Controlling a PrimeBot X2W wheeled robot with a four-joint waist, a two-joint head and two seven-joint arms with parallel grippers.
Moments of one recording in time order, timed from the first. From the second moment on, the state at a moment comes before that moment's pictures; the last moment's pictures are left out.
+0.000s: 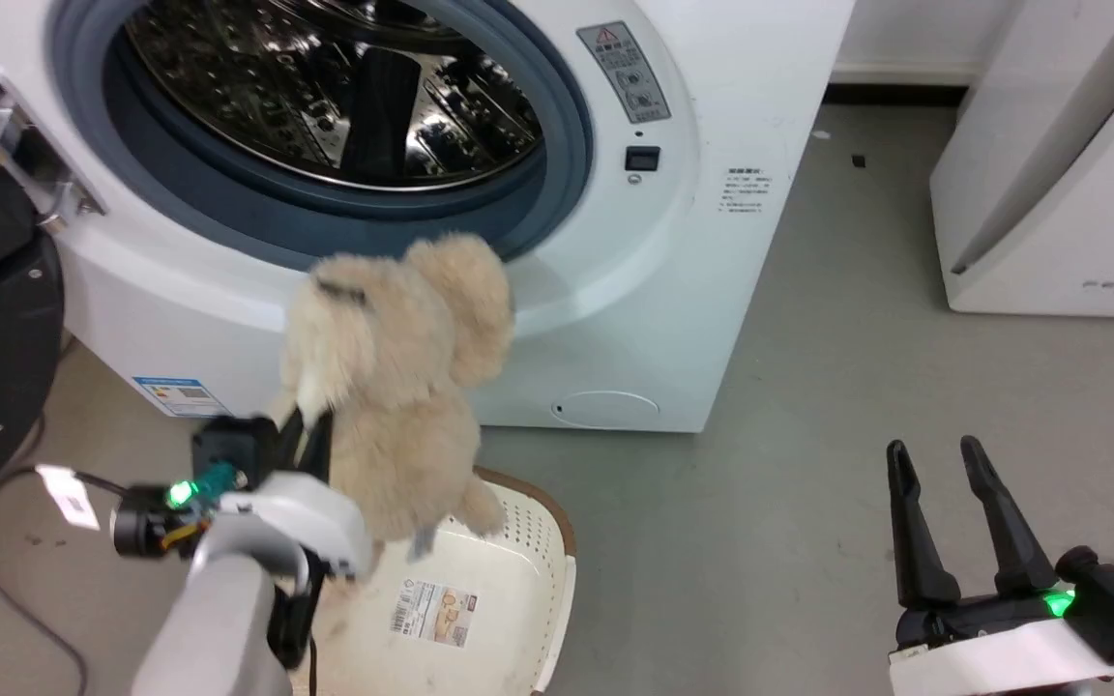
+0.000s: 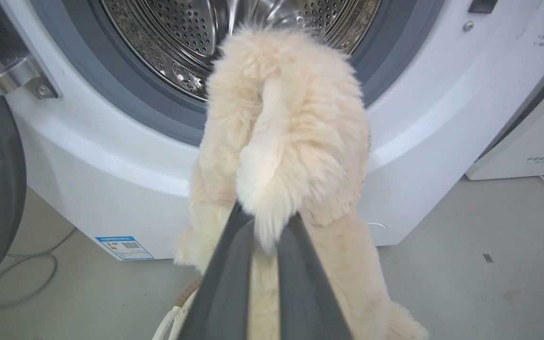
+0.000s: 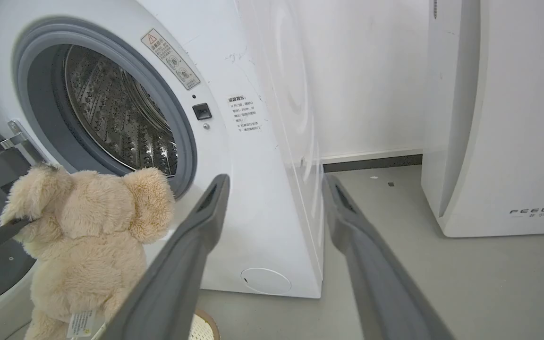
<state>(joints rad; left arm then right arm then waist) -0.42 0.19 -0.17 0.63 -0.23 -0.03 -0.26 0.02 -0.05 0.03 -0.01 0.27 0.13 -0.26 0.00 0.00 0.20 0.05</state>
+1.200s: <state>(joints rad) -1.24 0.43 0.01 0.92 -0.18 -0.03 -0.26 -0.17 -0.05 0.04 -0.06 0.36 0.13 -0.26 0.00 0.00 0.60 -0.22</state>
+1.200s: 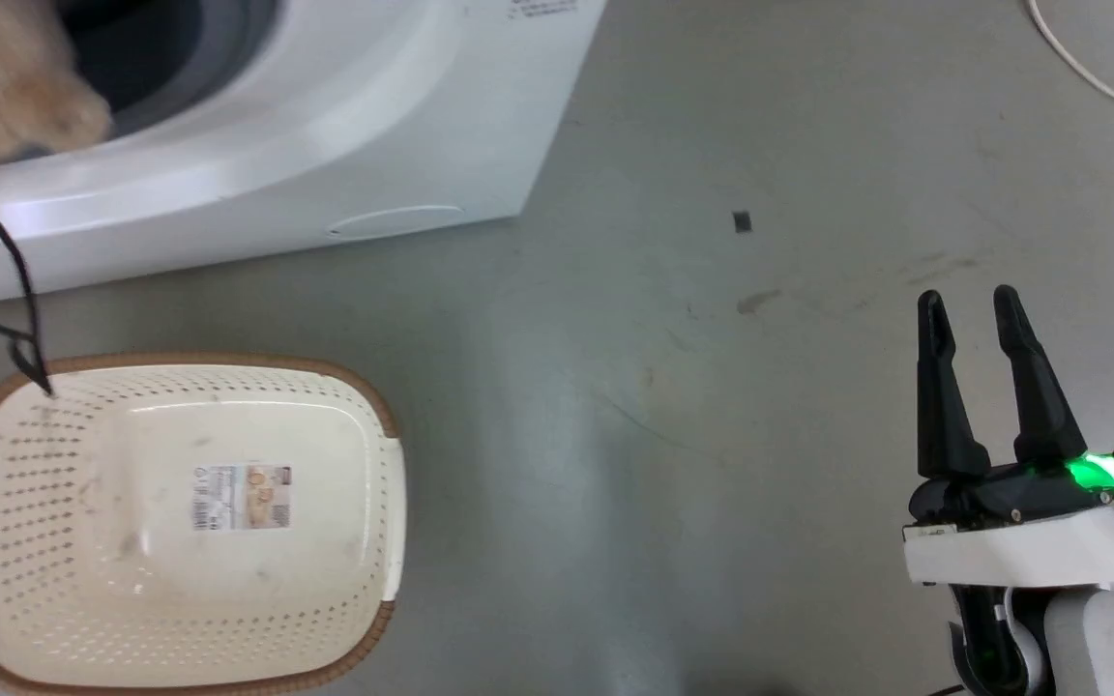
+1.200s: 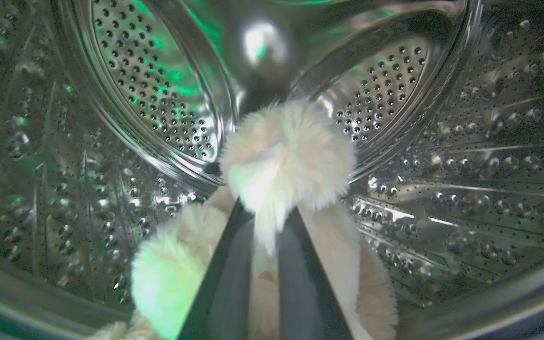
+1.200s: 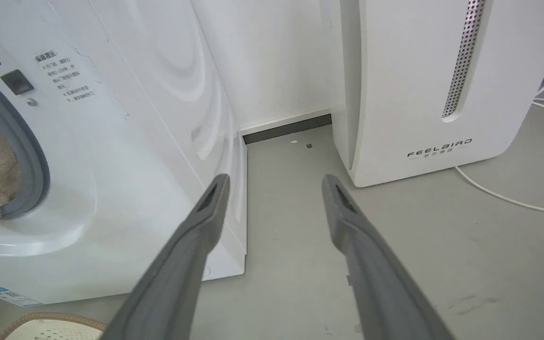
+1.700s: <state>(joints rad) -1.56 0.52 -0.01 1.00 -0.14 -0.02 -0.26 -0.19 -0.05 0.06 -0.09 0.40 0.13 -0.26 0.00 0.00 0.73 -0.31</state>
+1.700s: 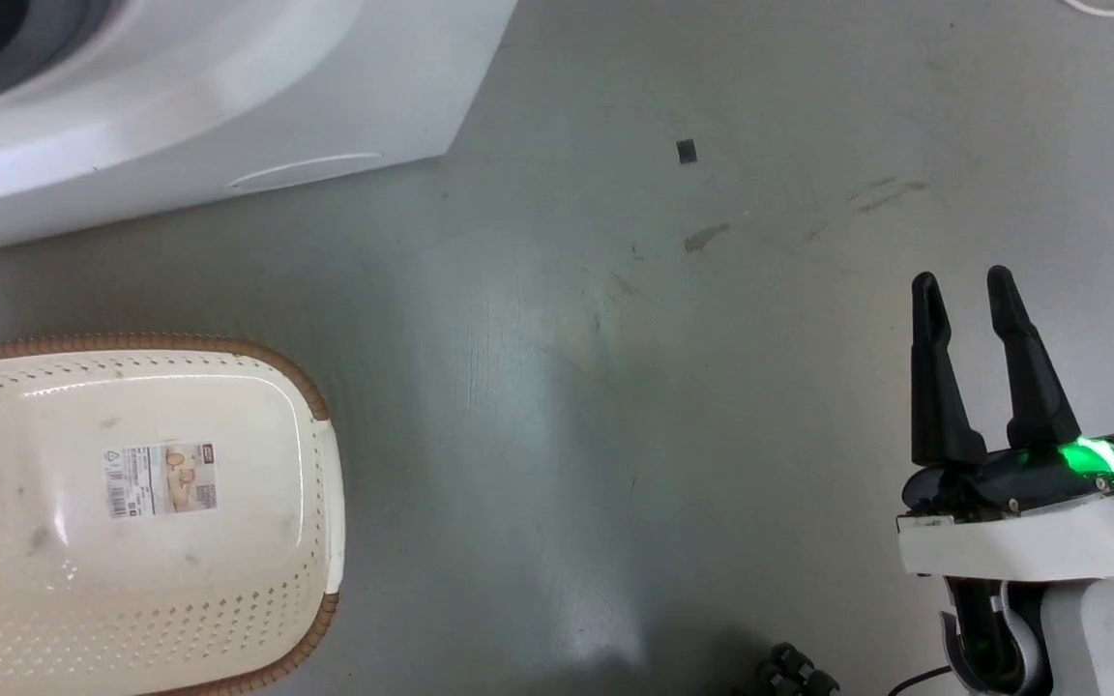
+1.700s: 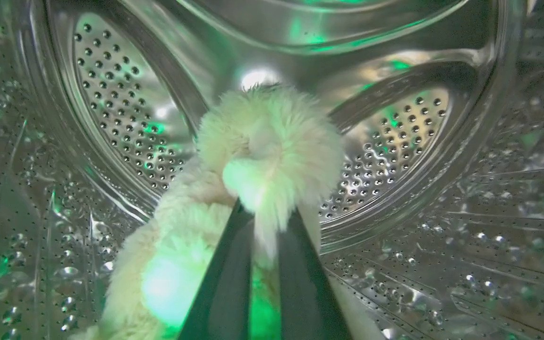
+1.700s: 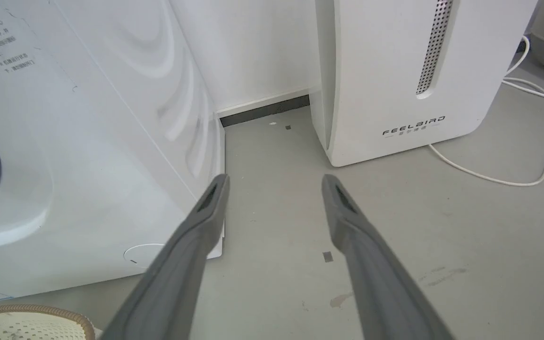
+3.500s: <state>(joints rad) -0.36 0.16 -0.02 0.33 -0.05 0.07 -0.26 -0.04 -0.05 0.01 0.00 0.22 0.13 -0.26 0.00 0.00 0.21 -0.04</state>
